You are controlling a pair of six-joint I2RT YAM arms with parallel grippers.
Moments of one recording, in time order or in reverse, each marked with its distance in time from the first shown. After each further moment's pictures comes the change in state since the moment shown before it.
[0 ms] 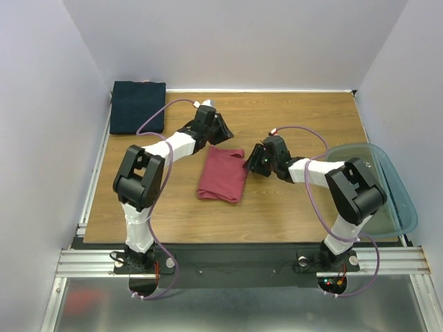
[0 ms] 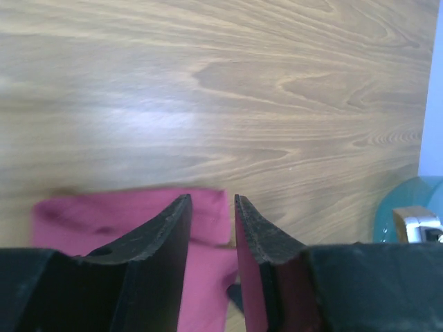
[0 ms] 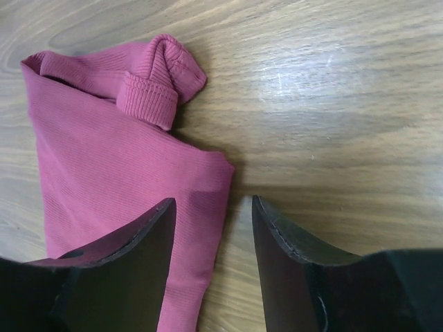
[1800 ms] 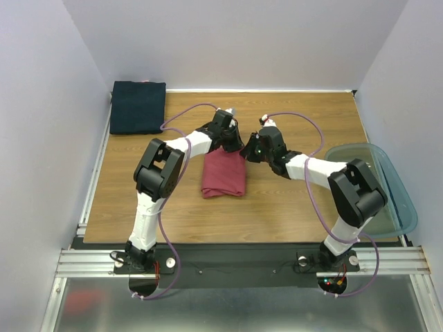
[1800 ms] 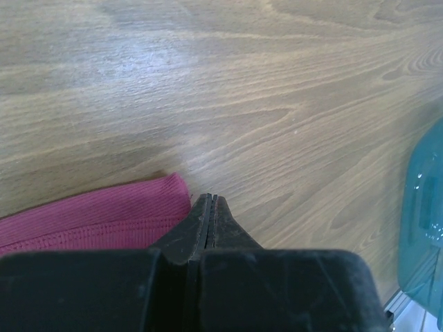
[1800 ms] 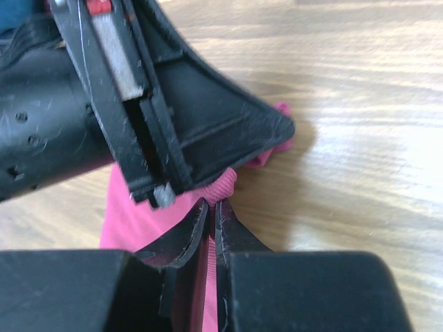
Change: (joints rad) left arm -0.080 0.242 0.205 -0.077 0.146 0.082; right arm 0.043 -0.022 0.096 0.089 0.040 -0.172
